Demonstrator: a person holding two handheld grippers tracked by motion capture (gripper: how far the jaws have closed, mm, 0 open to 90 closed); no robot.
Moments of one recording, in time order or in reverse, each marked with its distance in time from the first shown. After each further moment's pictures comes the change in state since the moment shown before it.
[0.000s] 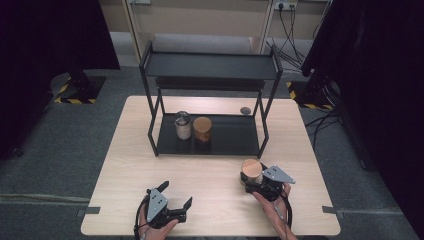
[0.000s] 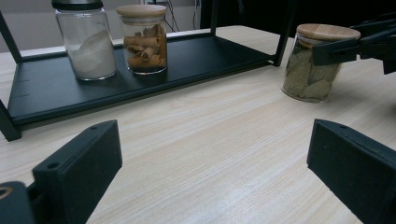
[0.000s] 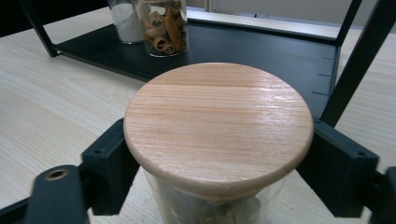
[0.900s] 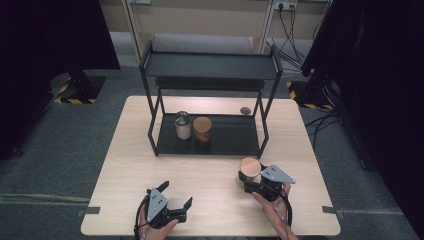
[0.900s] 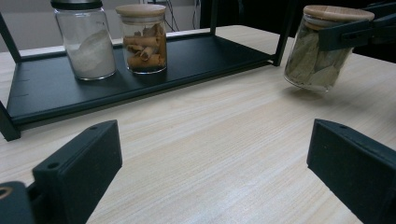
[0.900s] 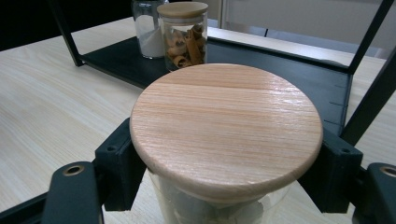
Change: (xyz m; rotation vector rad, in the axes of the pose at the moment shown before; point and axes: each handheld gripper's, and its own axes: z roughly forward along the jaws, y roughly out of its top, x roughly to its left) left arm 0.000 0.000 0.000 0.001 0.000 -0.001; right arm 0.003 0.011 -0.008 -0.036 0.045 -0.051
